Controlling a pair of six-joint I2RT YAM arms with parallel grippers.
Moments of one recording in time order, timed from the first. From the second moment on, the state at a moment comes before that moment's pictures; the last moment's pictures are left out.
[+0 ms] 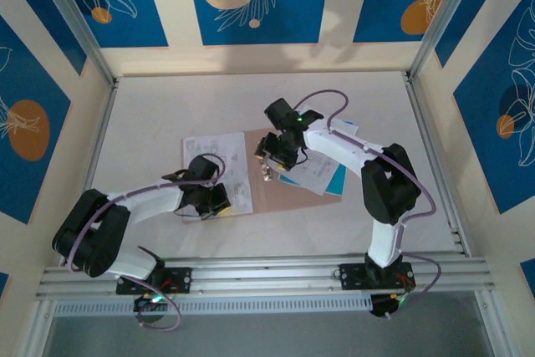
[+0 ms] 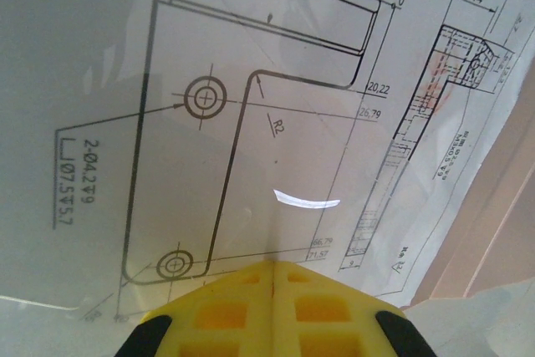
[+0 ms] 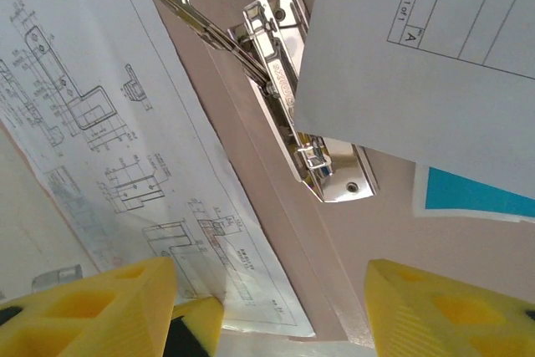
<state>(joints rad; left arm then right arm) -0.55 1.42 0.60 -0.36 0.30 -0.99 0.64 1.85 1.45 -0.78 -0.23 1.03</state>
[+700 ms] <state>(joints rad) -0.59 1.49 0.84 -0.45 0.30 -0.95 0.35 1.83 1.26 -0.81 -0.29 0.89</state>
